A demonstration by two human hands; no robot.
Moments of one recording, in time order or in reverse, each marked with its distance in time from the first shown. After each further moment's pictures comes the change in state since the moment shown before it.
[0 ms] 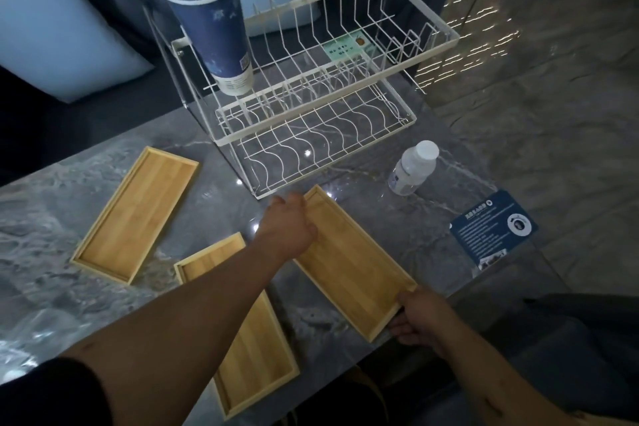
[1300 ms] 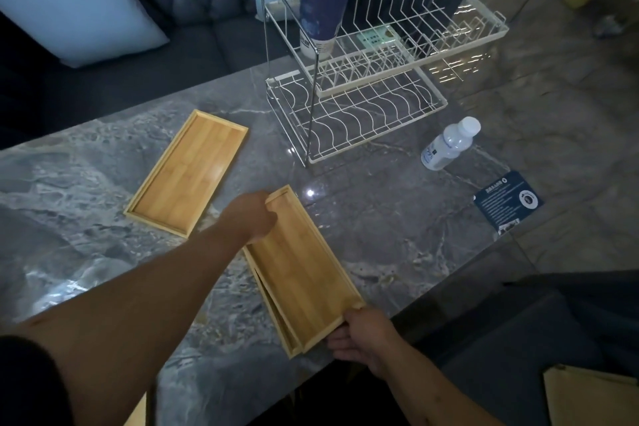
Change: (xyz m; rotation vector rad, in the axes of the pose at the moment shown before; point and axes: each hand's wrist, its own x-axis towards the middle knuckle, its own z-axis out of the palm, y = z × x) left_hand -0.048 -0.181 -0.053 0.019 -0.048 0.027; right_hand -0.076 0.067 0.213 0.115 -0.093 0.069
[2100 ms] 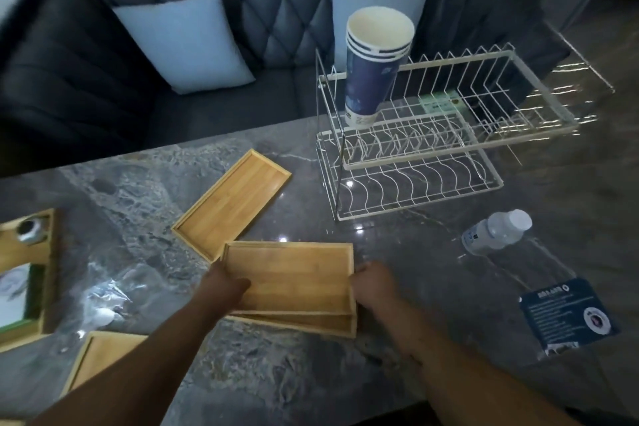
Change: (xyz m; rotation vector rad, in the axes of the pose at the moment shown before) left_hand -0.064 -0.045 0.011 -0.580 0.214 -0.578; right_hand 0.040 -0.193 -0.016 -0.777 0.183 -0.558
